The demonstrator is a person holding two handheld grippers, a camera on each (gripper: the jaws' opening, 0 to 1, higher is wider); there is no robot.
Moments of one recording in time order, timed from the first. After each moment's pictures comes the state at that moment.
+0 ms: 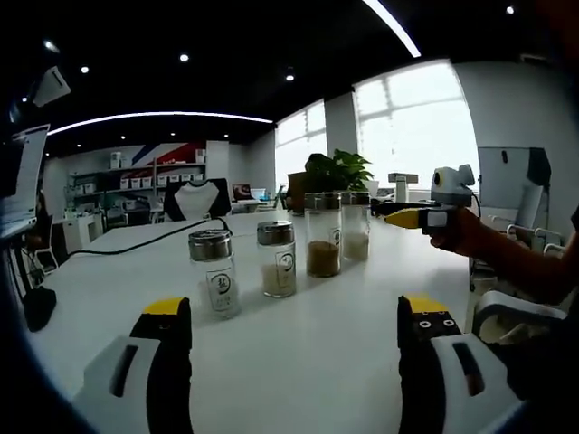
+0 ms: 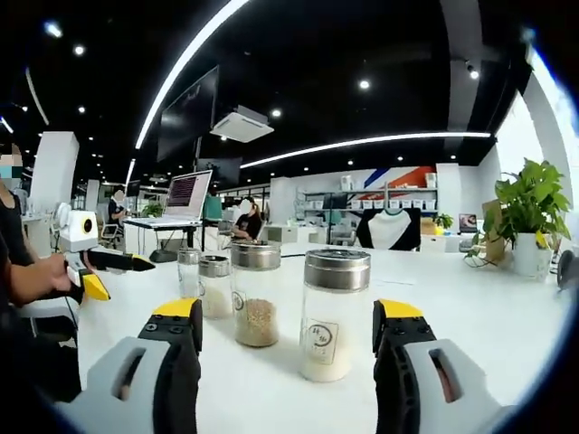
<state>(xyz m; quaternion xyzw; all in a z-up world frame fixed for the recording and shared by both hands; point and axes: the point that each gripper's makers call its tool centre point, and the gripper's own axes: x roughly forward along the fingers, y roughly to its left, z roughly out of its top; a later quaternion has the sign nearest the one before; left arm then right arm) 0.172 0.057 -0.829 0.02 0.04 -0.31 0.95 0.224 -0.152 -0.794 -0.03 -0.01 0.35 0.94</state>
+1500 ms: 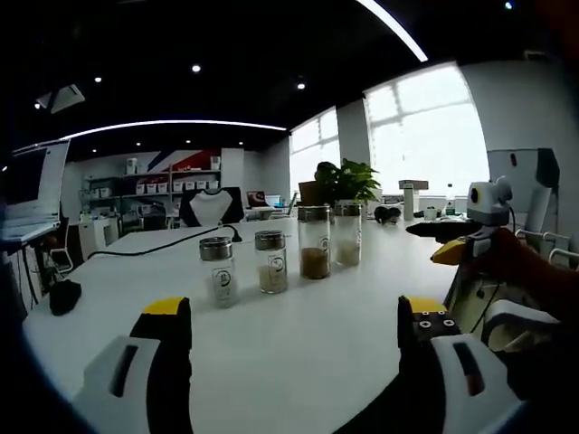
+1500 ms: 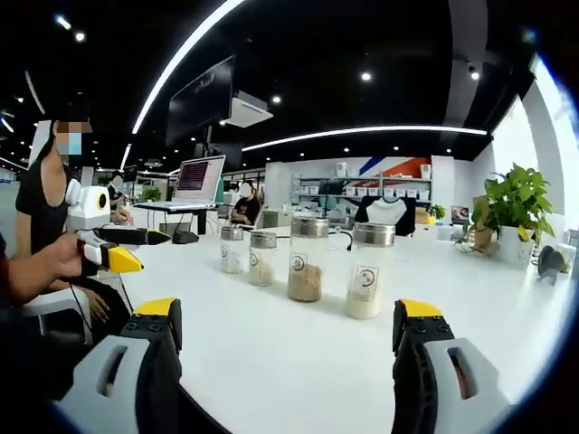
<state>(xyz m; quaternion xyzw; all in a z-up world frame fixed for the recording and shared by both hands) 0.121 0.061 -0.813 0.02 0.02 -0.27 0.96 0.135 -0.155 -0.810 -0.05 0.02 0.33 0.94</state>
